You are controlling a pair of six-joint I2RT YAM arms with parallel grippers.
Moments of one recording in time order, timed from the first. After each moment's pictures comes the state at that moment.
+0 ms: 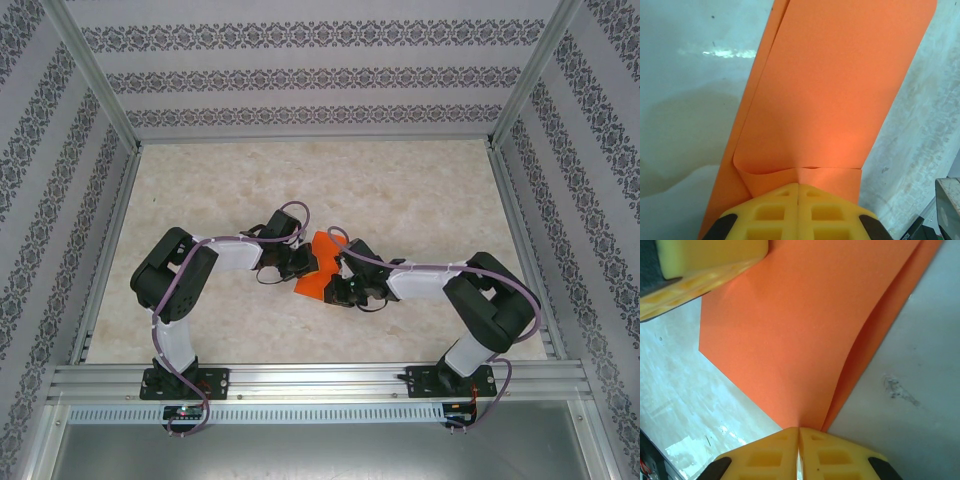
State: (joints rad) left arm -0.59 1.87 0.96 -0.10 0.51 -0.92; right arm 0.75 1.62 0.66 -0.10 -0.40 0.78
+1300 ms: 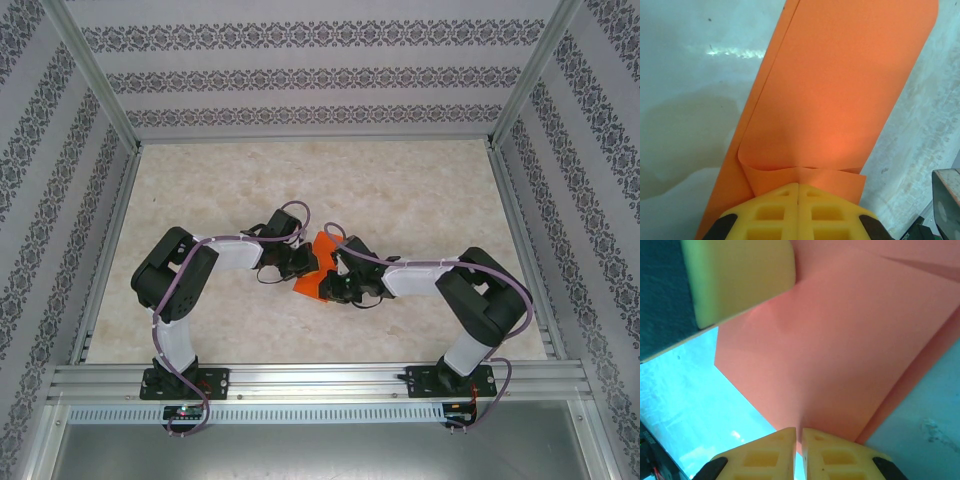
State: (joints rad) left arm -0.59 1.88 0.97 -0.11 0.51 -0.92; right arm 0.75 1.67 0.70 -0.03 -0.41 0.82
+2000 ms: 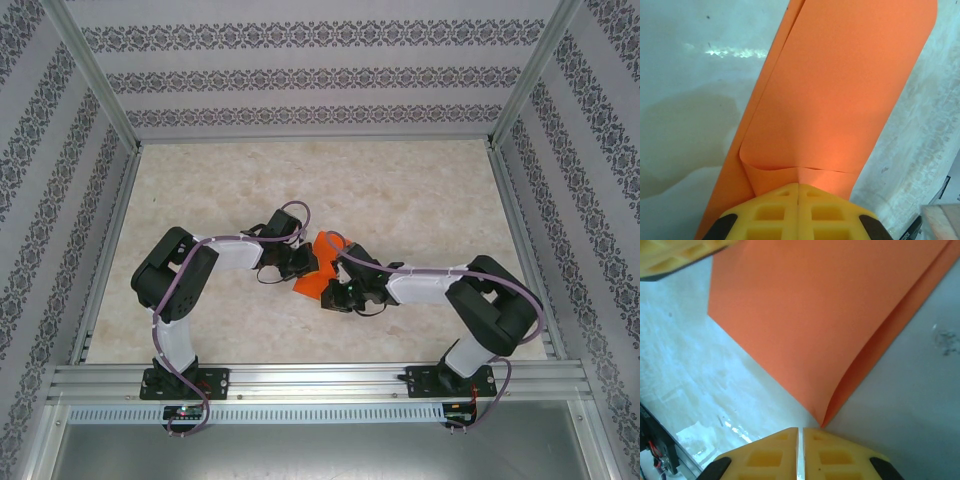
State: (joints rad) left arm -0.59 1.88 0.97 -0.11 0.51 -0.92; right arm 0.78 1.58 0.66 -0.11 -0.41 0.82
